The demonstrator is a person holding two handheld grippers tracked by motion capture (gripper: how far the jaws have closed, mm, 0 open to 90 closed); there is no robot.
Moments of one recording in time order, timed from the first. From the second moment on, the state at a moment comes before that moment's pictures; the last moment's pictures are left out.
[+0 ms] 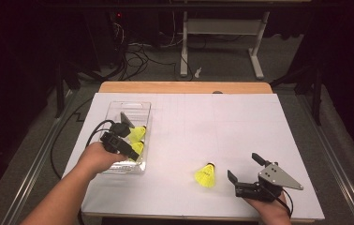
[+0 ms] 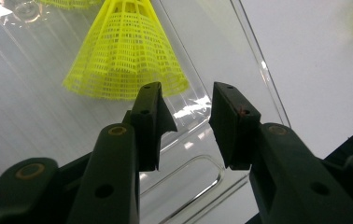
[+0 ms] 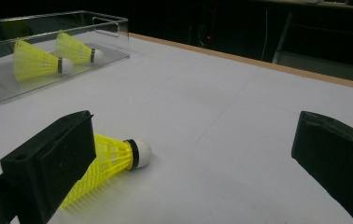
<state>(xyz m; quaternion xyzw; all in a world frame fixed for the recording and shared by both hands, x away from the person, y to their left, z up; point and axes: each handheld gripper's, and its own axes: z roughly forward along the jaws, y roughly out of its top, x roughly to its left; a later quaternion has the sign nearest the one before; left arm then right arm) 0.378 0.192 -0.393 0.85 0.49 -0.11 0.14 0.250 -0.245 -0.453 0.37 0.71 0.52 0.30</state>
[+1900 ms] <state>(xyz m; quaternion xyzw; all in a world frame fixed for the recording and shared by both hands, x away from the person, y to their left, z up) 0.366 0.185 -0.350 0.89 0.43 -0.08 0.13 0.251 -0.248 -0.454 0.37 0.71 0.51 0.30</state>
